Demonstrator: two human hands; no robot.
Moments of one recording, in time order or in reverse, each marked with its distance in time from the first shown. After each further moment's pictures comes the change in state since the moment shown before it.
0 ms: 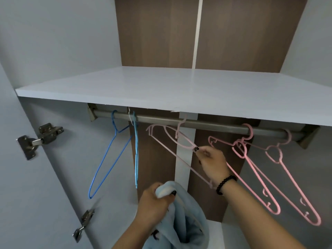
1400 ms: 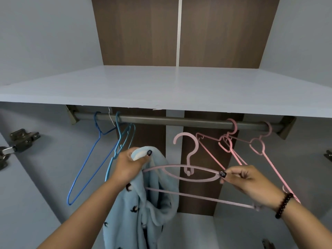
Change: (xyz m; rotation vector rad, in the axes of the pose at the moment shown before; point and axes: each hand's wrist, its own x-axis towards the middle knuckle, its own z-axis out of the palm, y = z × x) left_hand 0.081 0.044 -0.034 -0.022 0.027 0.213; right_hand -0.056 0.017 -0.122 -0.209 -0.370 0.083
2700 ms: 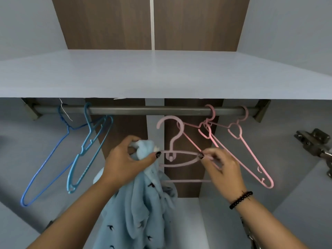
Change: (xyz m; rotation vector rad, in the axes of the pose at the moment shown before) left_hand -0.022 0.016 0.036 0.272 -0.110 0.312; right_hand 0.012 0.033 0.041 -0.036 0.602 -0.282
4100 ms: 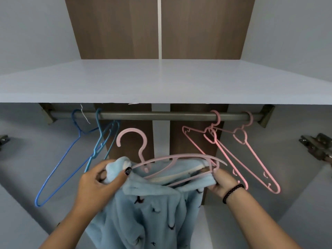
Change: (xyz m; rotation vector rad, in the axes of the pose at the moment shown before) left_hand -0.054 -0.023 -0.051 -0.243 0.201 -0.032; right_hand 0.017 0.035 0.036 0.903 -0.146 0.997
